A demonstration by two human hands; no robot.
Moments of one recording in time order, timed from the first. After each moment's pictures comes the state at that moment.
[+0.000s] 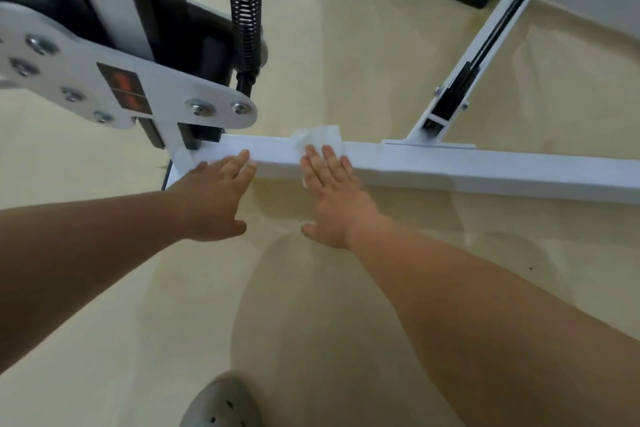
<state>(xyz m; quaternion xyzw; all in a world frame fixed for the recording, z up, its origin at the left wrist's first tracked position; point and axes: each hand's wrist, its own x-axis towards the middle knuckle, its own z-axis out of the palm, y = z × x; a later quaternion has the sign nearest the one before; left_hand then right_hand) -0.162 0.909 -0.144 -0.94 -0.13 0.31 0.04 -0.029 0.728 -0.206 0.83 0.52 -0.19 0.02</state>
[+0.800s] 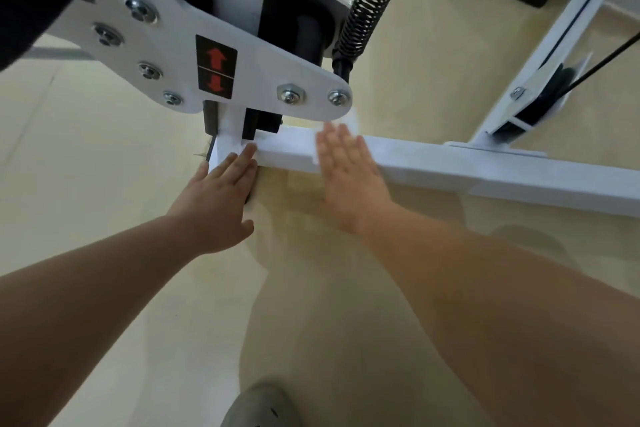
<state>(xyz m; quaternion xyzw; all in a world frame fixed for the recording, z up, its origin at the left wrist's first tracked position) -0.226 0.962 -0.180 -0.95 -0.18 0.24 0.02 -0.056 0.804 -0.210 0.85 0.51 -0.13 0.06</state>
